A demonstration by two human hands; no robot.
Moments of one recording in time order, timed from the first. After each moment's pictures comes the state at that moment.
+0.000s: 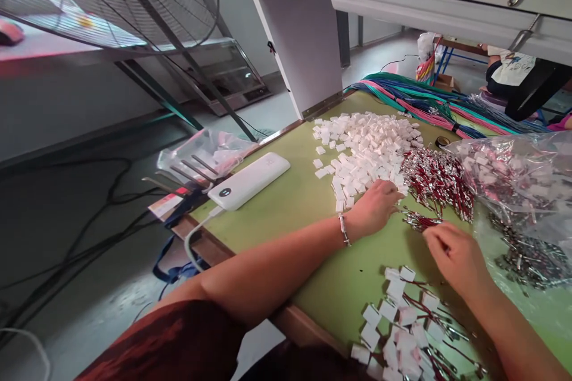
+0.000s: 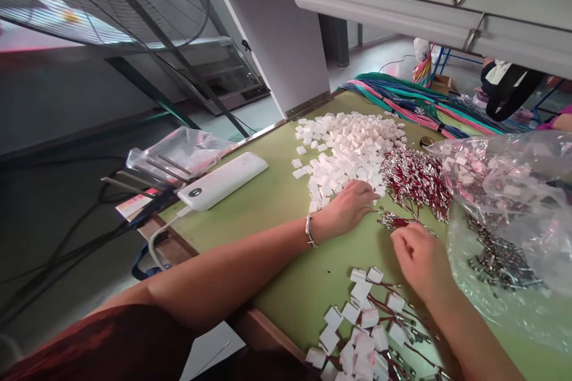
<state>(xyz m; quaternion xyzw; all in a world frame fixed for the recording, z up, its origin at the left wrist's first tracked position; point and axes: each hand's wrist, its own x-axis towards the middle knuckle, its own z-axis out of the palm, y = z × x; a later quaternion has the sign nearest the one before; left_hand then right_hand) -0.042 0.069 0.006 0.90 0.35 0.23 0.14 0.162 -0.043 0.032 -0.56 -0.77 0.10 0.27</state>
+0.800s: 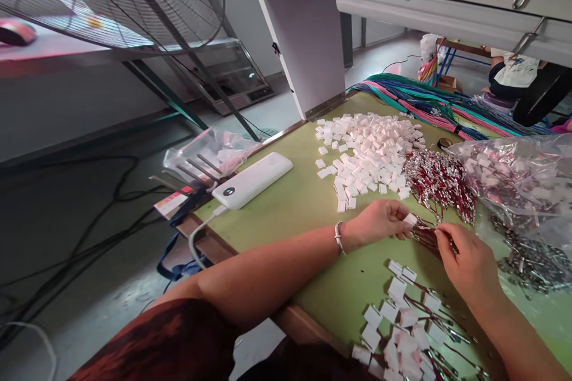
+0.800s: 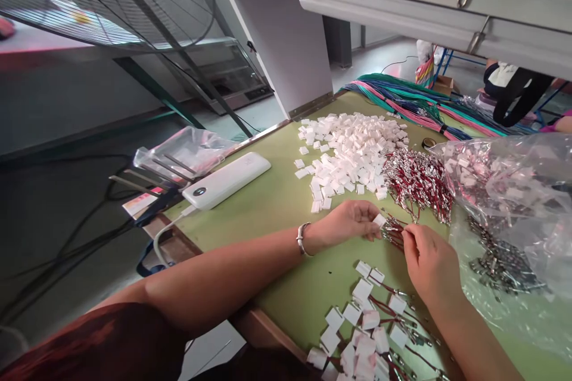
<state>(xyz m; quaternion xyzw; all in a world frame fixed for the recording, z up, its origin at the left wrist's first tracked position) -0.033 0.038 0.018 0.55 0.31 0.27 0.73 0.168 -0.046 0.029 -0.55 -0.78 -0.09 0.29</state>
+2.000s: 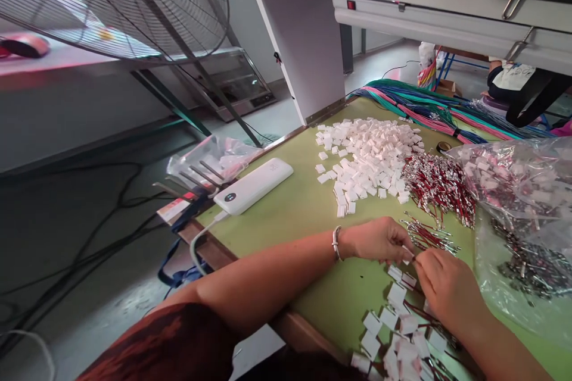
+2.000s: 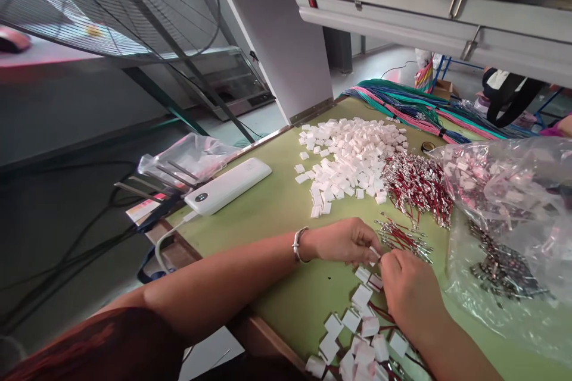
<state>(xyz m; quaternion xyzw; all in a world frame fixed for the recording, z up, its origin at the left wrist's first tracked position) -0.043 0.040 0.022 0.75 0.23 0.08 0.61 0.138 -0.064 0.029 -0.48 -0.85 -0.05 0.22</state>
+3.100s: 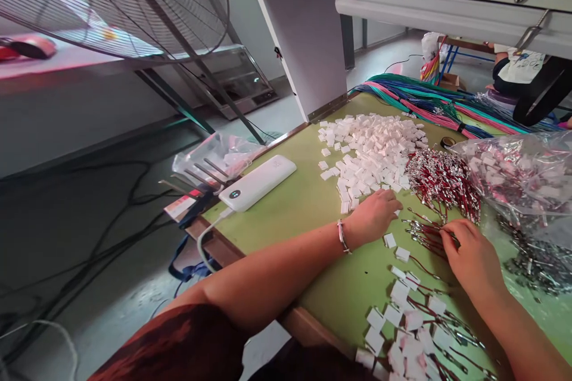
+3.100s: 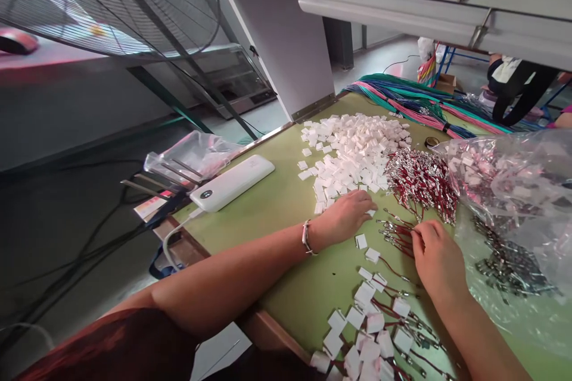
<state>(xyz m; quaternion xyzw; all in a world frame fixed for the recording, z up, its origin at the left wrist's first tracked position) -0.048 0.057 0.012 0.90 0.37 0.13 0.17 0.175 -0.038 0.011 -0.62 -0.74 -0.07 0.24</state>
